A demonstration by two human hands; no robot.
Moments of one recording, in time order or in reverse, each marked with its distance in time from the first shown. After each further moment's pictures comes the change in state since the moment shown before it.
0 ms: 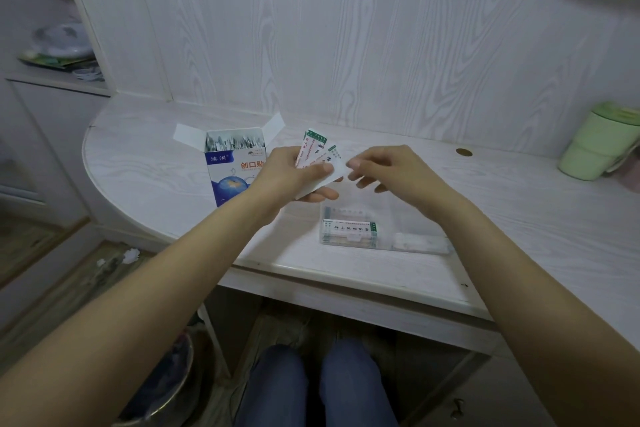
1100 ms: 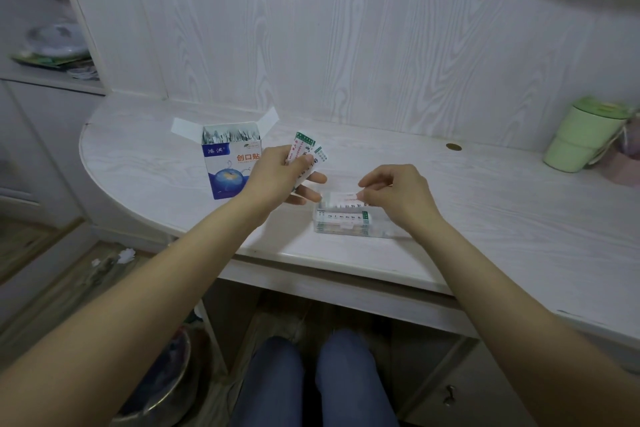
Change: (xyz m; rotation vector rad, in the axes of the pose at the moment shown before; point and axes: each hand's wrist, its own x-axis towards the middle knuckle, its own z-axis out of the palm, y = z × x) left_hand -0.018 -0.005 0.001 0.083 0.078 0.034; right_hand -0.035 0.015 0.020 -0.037 0.278 0.138
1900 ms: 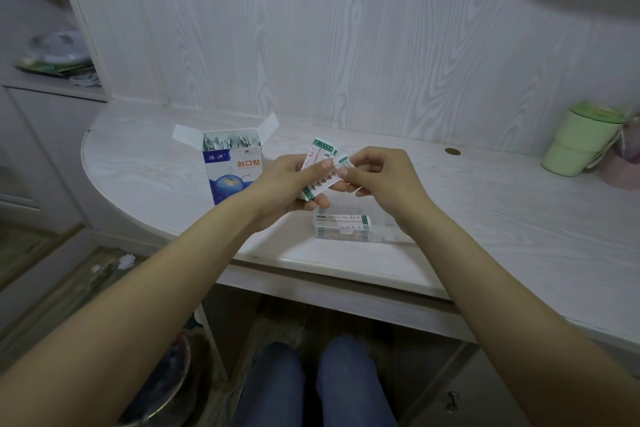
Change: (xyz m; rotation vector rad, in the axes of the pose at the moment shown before) left_hand -0.007 0.015 0.003 -0.144 -0.229 -0.078; right_hand 0.000 -0.032 0.002 0.306 -0.091 -0.094
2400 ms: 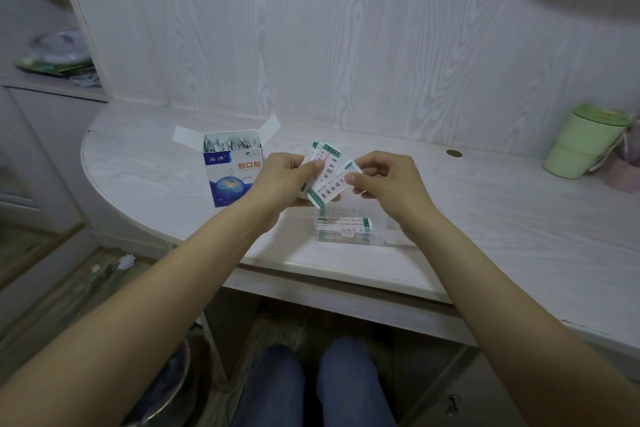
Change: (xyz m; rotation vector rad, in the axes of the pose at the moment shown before) left_hand 0.008 -0.003 0.000 0.023 0.202 -0.027; right_hand 0.002 0.006 -0.002 -0.027 0.057 0.023
